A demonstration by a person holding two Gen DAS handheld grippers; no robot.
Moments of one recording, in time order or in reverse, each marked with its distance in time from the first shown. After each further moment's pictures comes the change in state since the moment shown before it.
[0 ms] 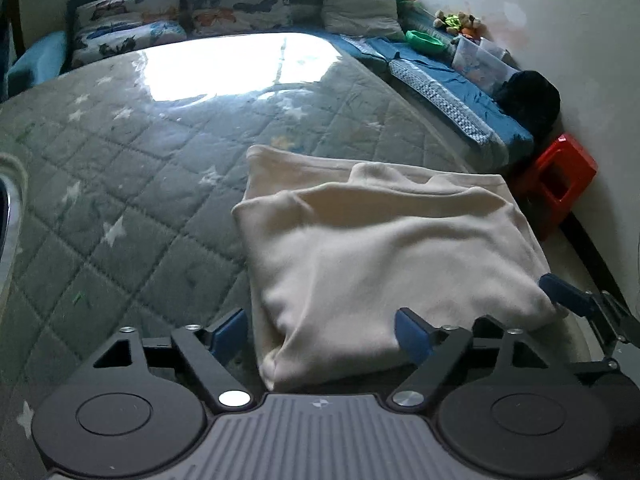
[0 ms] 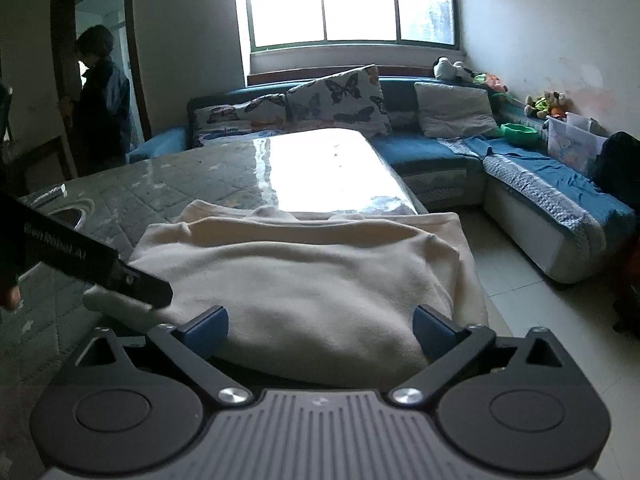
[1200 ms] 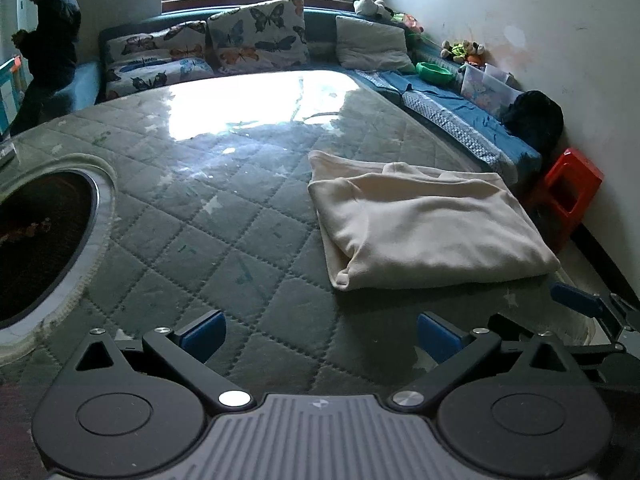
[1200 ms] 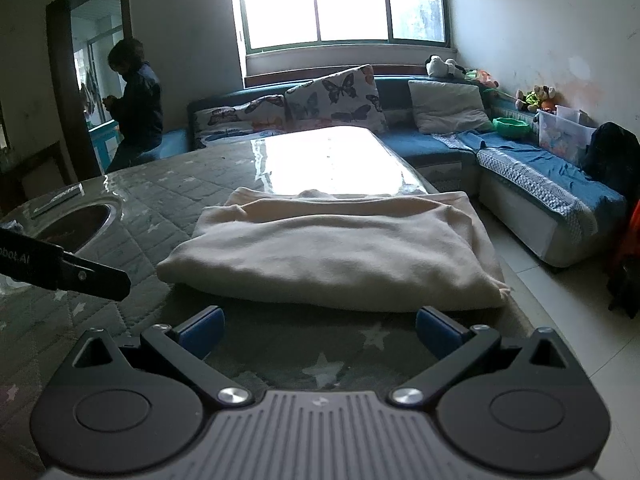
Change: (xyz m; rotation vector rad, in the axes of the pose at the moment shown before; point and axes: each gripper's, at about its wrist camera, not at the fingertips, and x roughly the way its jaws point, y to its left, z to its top) left arm -0.077 0.025 -0.063 0.035 -0.121 0.064; right arm -0.055 0.047 -0.023 0.033 0.004 -0.018
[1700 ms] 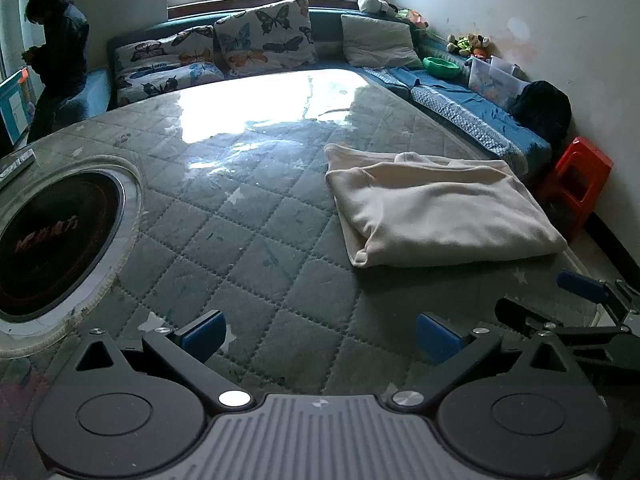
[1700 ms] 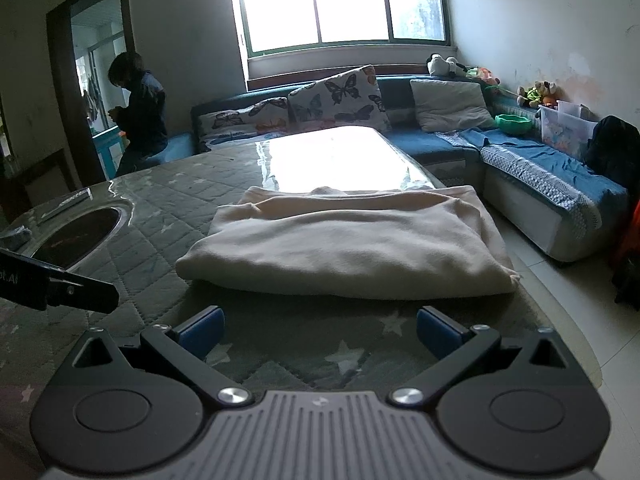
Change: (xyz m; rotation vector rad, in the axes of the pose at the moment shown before) left arm -0.017 0.004 -0.011 0.029 0.002 0.045; right arm -0.005 0.009 -0.006 0.020 -0.005 0.016
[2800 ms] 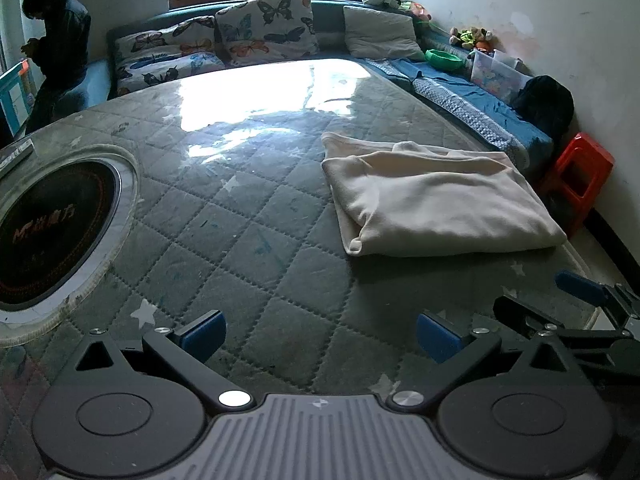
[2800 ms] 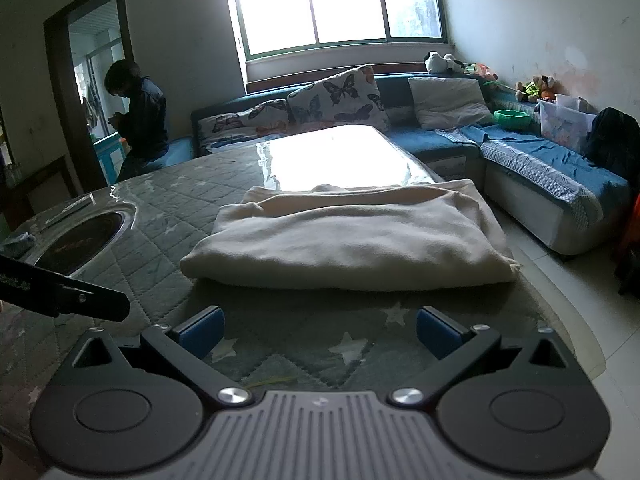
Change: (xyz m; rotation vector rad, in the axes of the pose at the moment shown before) left arm 0.005 -0.005 -0.004 -0.006 0.037 -0.001; right arm -0.003 0.002 -0.006 0.029 -0.002 0.010
